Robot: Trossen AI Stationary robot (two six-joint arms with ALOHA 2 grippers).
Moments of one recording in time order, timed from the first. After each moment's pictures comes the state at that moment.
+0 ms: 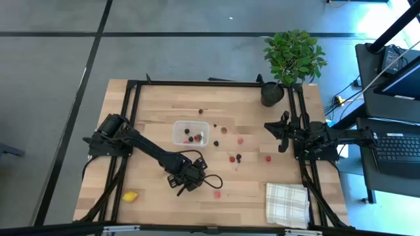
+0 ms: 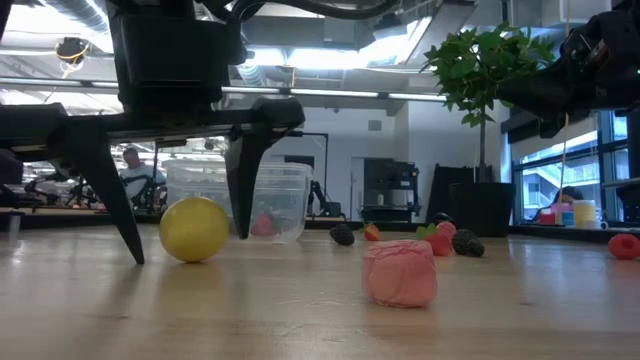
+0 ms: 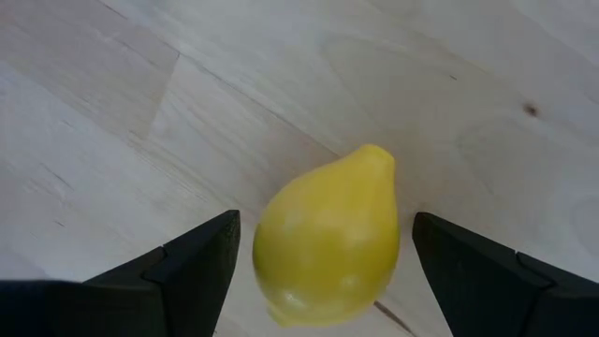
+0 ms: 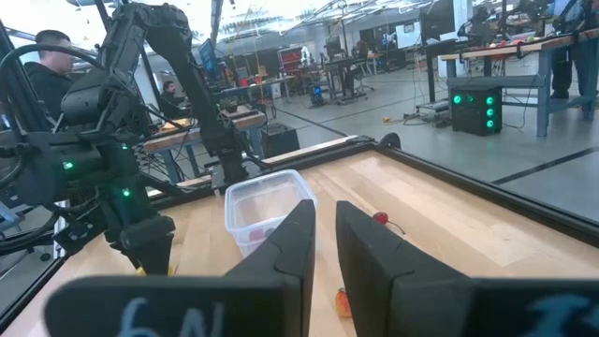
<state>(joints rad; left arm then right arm) -0.41 1.91 1.20 -0.60 -0.14 0.63 0.07 0.01 0.01 0.08 0.32 0.20</state>
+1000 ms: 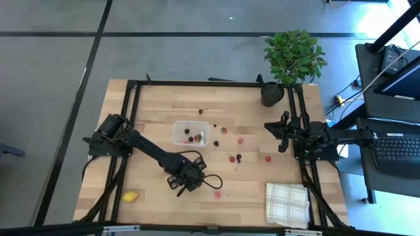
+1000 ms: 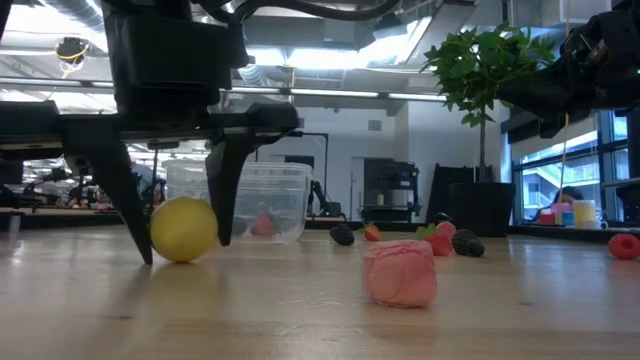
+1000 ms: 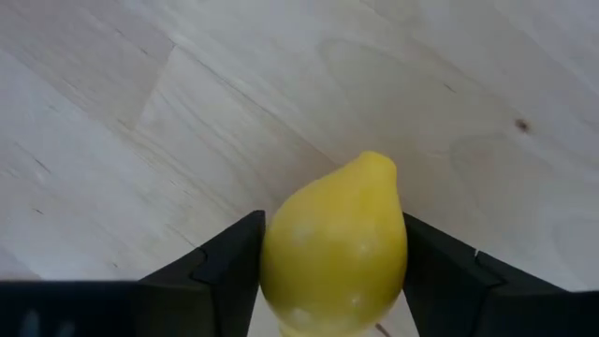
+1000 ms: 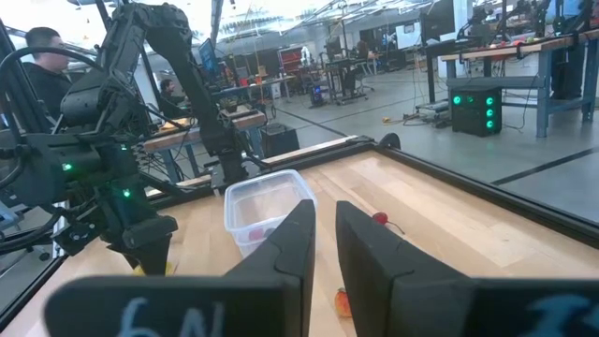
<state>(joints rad) -0.41 1.91 1.19 -0.60 -0.14 0.56 0.07 0.01 0.01 0.08 0.32 0.20</state>
